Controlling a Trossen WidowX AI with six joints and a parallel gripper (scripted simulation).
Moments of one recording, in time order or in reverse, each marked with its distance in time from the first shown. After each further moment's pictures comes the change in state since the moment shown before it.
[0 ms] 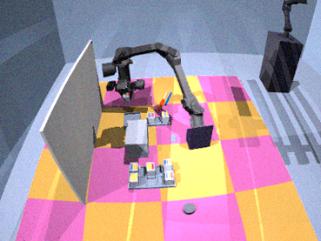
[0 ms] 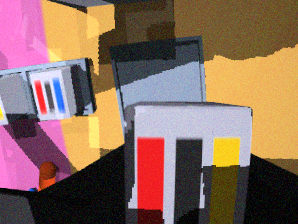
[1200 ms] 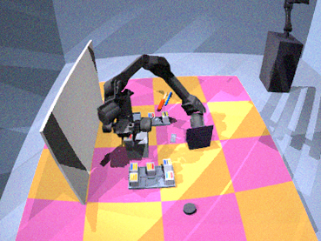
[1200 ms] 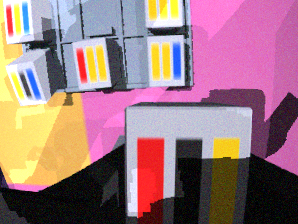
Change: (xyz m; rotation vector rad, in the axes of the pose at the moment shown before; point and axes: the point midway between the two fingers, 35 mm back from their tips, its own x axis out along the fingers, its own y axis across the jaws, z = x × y) arm -0.014 0.049 0.305 -0.015 -0.057 0.012
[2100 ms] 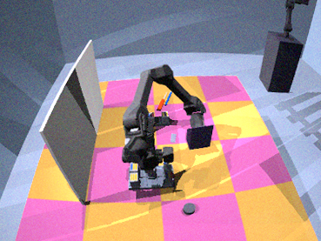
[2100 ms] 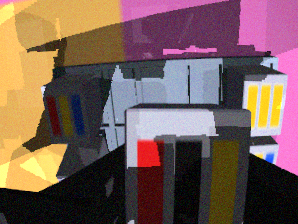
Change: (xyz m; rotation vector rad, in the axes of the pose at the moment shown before) arm 0.066 0.077 0.087 0.001 0.061 -0.016
